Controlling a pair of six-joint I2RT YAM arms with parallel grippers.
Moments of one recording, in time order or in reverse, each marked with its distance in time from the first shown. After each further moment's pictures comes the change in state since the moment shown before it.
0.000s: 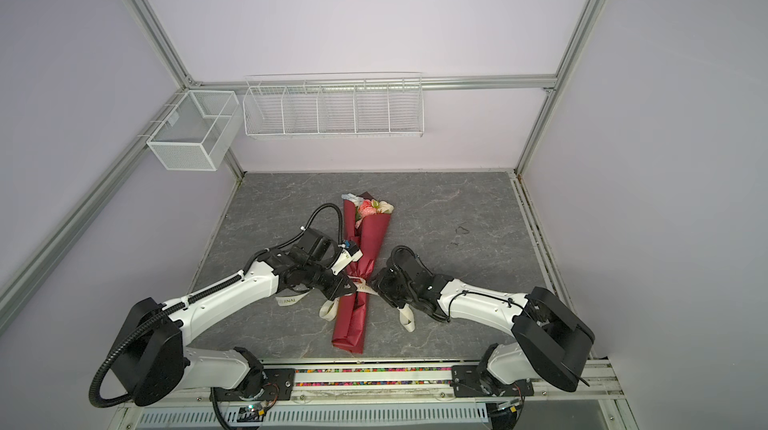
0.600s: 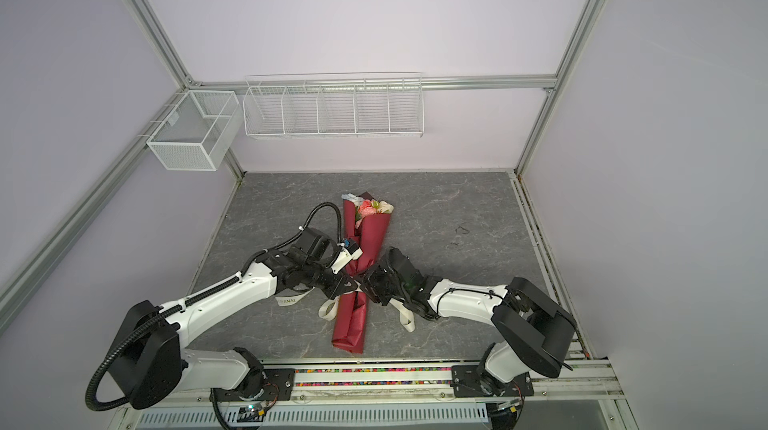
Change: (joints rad) left arm 0.000 -0.025 -0.015 0.037 0.000 -0.005; right arm 0.032 0.102 0.003 0.248 -0.048 0.183
